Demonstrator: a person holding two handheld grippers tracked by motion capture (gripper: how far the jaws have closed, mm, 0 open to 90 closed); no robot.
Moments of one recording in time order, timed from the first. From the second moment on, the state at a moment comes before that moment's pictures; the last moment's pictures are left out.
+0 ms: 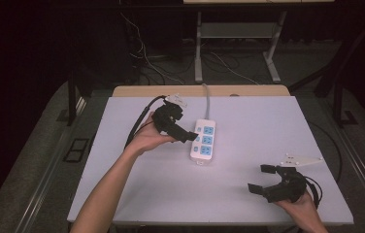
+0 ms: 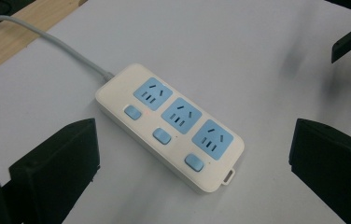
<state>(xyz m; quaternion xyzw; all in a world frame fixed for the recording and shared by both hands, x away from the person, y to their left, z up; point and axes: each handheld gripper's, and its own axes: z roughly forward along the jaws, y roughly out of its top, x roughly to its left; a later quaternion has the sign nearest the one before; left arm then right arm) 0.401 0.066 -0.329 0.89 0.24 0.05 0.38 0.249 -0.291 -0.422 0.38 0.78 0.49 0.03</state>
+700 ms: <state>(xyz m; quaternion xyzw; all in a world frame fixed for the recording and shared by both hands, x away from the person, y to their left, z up) 0.435 0.063 -0.342 0.89 0.26 0.05 0.36 0.249 -0.291 -0.422 0.38 0.78 0.49 0.03</state>
